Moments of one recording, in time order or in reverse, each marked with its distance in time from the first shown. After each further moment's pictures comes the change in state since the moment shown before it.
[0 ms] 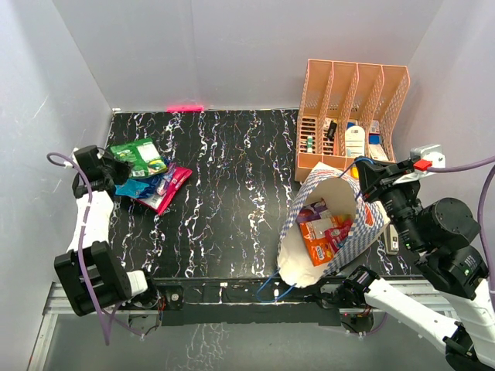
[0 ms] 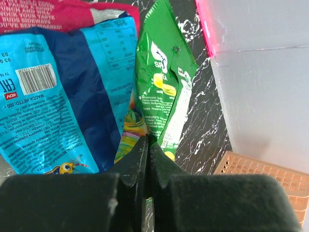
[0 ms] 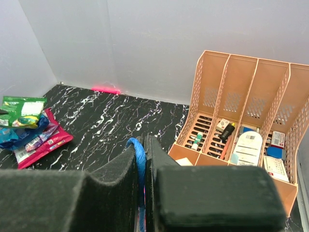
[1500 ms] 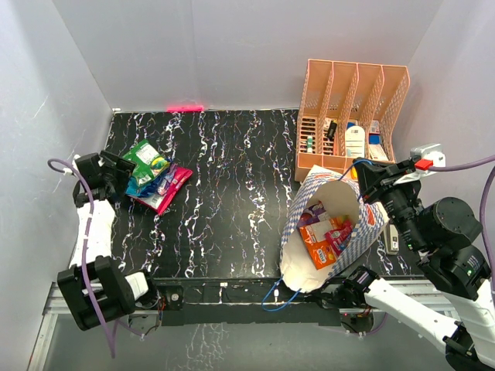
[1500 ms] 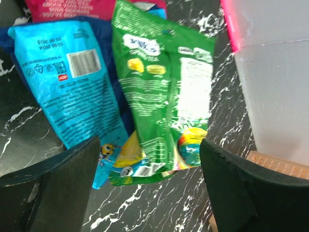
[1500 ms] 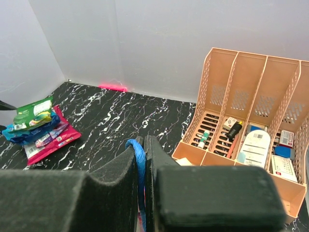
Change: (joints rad) left arm 0.002 -0.075 -0.090 -0.052 -0.048 0.064; right arm 0.000 0.005 0.019 -0.031 -0.023 0.027
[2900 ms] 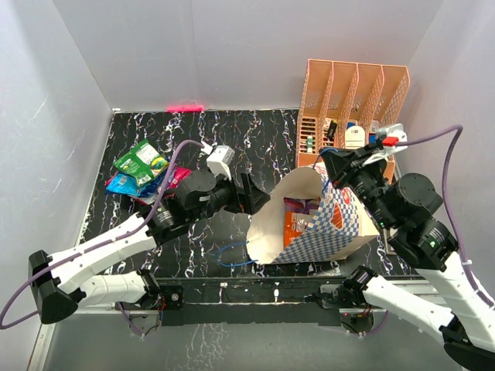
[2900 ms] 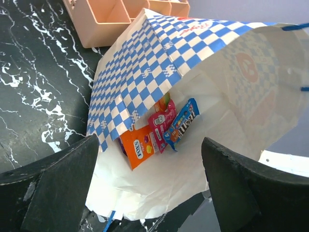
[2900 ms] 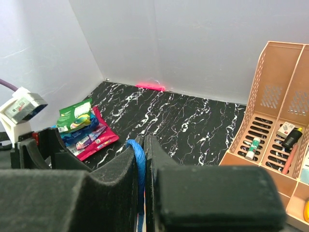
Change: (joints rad) left arm -1.333 -0.067 0.185 0.074 -0.223 0.212; right arm 0.000 0.160 -0.032 0.179 -0.130 0.140
